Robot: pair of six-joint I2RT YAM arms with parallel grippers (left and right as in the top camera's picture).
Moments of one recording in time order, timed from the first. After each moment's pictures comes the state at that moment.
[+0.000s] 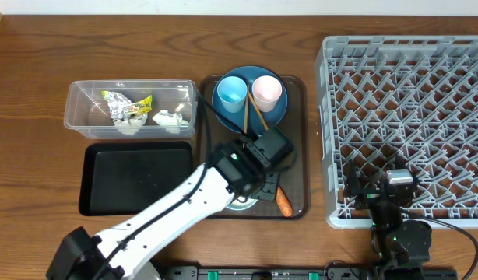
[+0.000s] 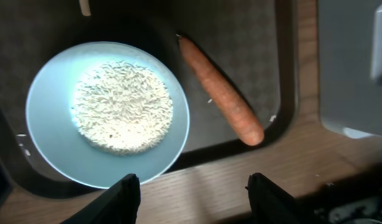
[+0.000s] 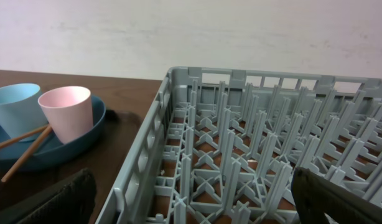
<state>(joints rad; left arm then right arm) -0.88 1.51 1.20 -1.01 0.04 -0.68 0.08 0.01 0.01 -0.07 0.00 -0.01</state>
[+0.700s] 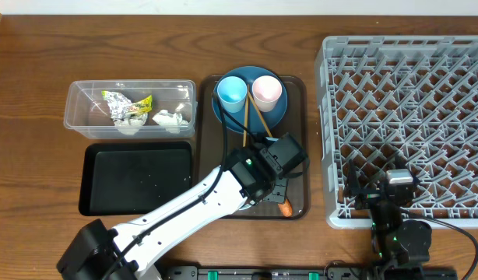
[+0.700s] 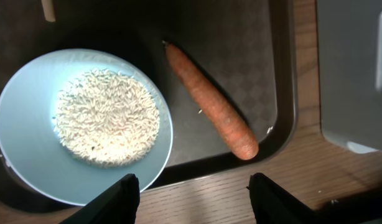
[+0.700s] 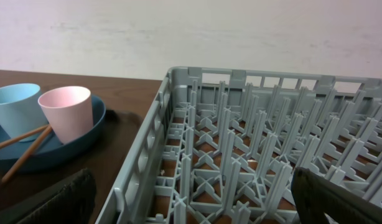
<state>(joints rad) -0.93 1.56 1.20 -0.95 -0.01 -0.74 0.08 0.01 0.01 -0.07 0.00 -0.01</state>
